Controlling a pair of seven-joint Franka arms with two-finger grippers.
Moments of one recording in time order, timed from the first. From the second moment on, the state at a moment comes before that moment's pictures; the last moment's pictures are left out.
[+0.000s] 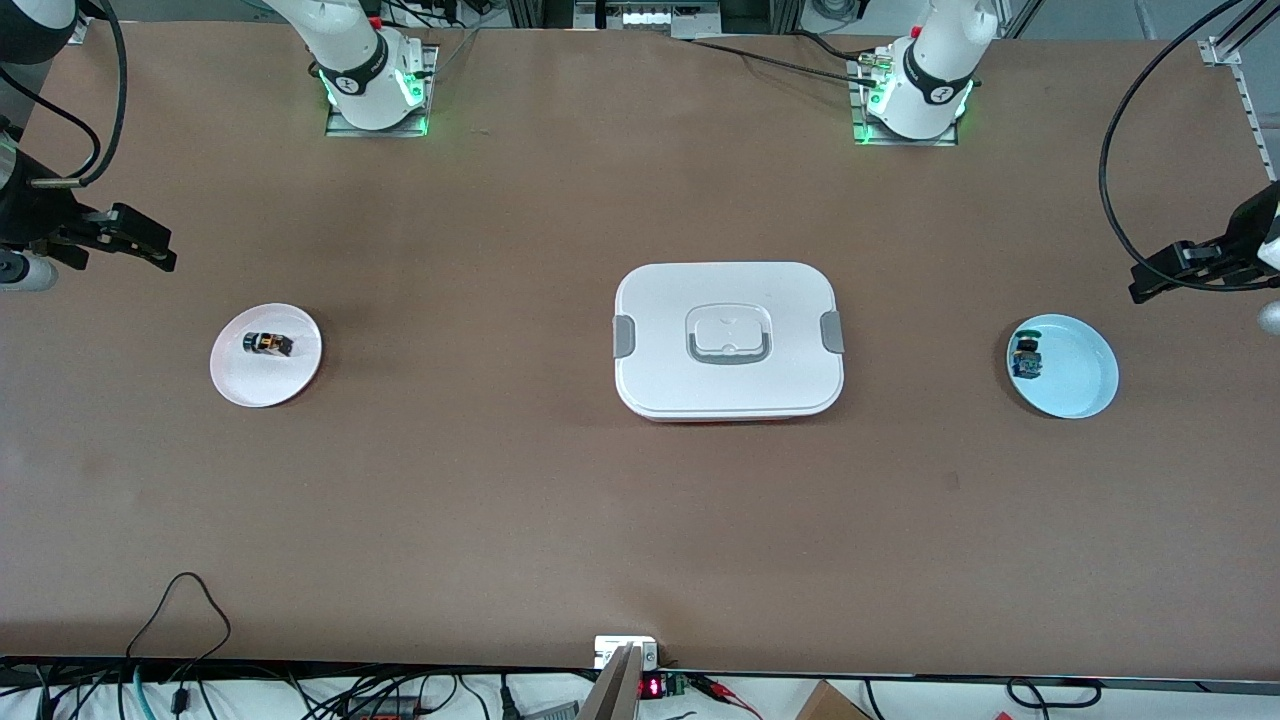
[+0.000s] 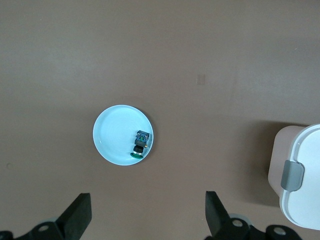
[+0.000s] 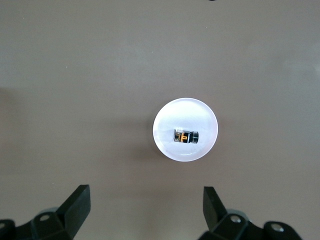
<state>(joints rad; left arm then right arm) -0.05 0.12 0.10 -1.49 0.07 1.57 -0.10 0.02 0.03 -0.03 -1.62 -0.04 1.64 -0.01</state>
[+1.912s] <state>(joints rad) -0.04 0.13 0.10 -1.48 0.07 1.57 -0.10 0.03 0.29 -0.04 -1.71 -0.07 1.85 0.00</state>
